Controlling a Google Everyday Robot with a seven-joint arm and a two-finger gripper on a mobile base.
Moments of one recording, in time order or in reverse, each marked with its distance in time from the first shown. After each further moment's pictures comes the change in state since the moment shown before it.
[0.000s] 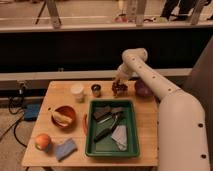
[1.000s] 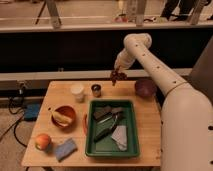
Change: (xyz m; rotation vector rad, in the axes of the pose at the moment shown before) arm -0.008 -0.049 -0.085 0.099 0.032 -0.066
